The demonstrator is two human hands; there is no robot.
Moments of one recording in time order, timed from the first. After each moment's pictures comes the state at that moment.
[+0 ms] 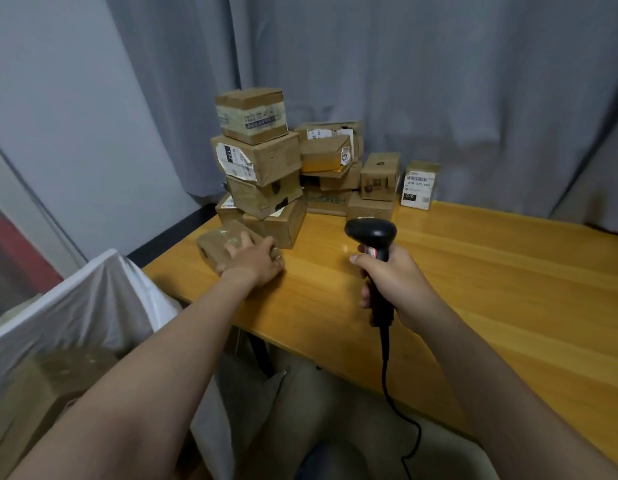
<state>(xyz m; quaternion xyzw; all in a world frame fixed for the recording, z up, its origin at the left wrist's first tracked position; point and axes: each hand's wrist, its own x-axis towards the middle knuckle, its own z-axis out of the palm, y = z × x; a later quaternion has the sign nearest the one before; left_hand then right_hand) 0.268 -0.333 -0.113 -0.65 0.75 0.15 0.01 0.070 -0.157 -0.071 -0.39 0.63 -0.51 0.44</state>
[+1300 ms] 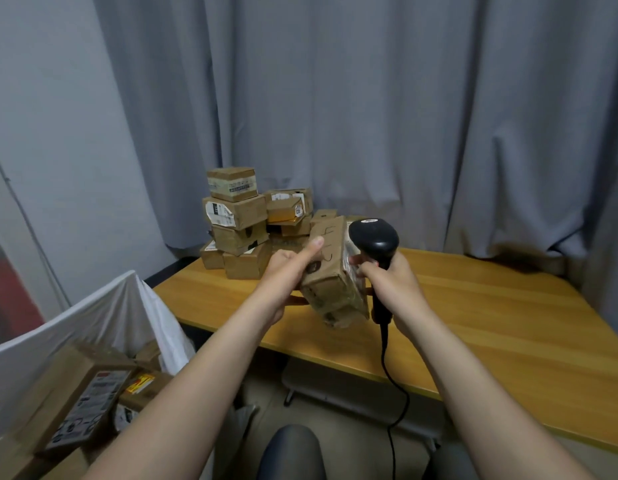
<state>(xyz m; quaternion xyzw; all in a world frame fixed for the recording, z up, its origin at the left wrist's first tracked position) 0.222 -0.064 0.007 -0.40 0.63 0.55 -0.38 0.064 0.027 -0.002 -0.41 0.63 -0.61 0.26</state>
